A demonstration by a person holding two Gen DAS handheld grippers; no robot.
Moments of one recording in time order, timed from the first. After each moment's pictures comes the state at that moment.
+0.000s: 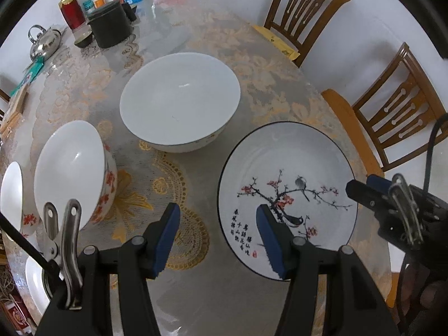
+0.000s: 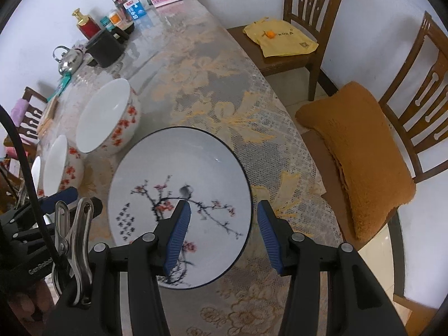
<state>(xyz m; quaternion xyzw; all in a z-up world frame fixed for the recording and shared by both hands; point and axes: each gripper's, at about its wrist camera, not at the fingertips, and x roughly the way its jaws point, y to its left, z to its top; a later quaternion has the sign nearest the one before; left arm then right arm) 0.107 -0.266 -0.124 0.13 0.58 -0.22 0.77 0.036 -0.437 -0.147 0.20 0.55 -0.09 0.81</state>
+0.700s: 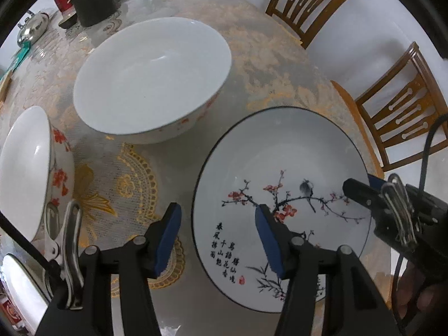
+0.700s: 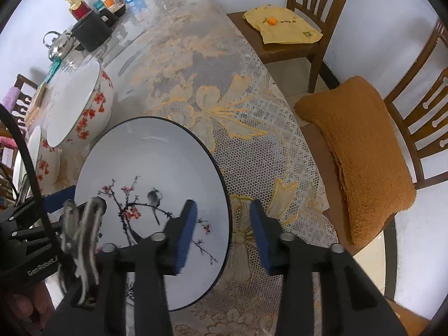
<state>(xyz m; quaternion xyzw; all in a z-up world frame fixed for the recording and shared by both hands) 0.118 -0.289 -0.170 0.12 0.61 -0.22 0.75 0.055 -0.454 -0.185 0.18 0.58 -0.09 0.79</state>
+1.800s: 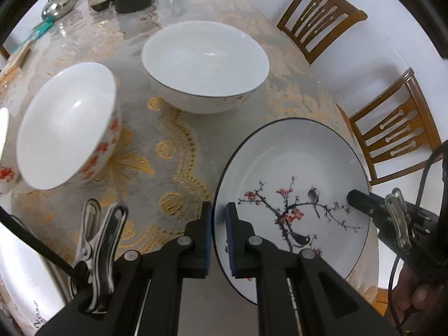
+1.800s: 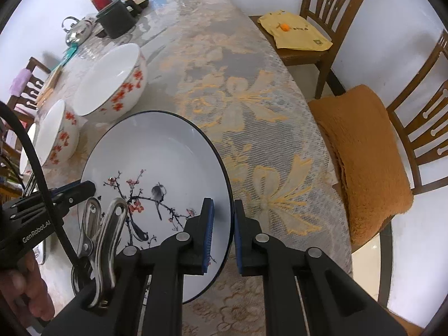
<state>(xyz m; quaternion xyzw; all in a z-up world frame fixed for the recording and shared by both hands) 0.099 -0.229 -0.147 0.06 0.61 -0.21 0.77 0.030 -0.414 -0.157 0.15 0.58 -0.06 0.80</state>
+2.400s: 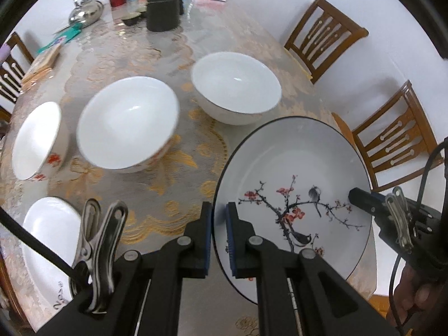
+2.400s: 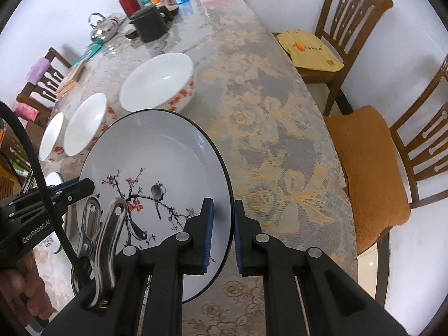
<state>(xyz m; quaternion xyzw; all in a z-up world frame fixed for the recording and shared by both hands) 0.077 -0.177 -0.093 0.05 0.58 -0.18 0.79 0.022 -0.365 -0.108 0.12 0.55 -0.04 0.82</state>
